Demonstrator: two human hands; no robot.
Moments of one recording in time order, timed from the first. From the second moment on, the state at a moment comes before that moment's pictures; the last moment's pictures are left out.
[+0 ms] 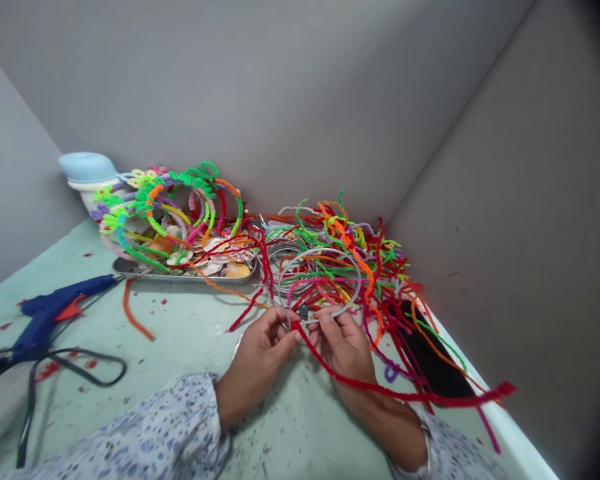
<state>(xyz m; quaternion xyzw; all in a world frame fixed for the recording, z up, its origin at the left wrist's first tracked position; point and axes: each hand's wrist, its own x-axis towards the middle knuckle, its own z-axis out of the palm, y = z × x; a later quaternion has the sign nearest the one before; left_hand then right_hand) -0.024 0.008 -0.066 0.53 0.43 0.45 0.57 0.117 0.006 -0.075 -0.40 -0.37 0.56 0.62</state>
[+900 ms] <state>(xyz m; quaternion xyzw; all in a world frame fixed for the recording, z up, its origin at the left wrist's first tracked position) -0.021 0.006 -0.052 0.49 0.38 0.50 0.61 0.118 -0.002 -0.071 -0.39 -0.45 0.55 0.59</state>
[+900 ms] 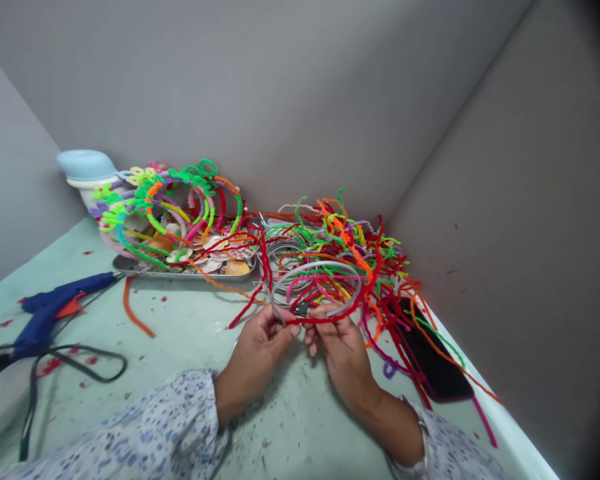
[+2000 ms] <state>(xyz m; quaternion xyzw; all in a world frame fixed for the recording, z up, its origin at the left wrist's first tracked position) -0.021 0.007 -0.047 0.42 0.44 0.46 0.65 0.116 -0.004 -0.070 -0.40 -0.48 0.52 0.58</state>
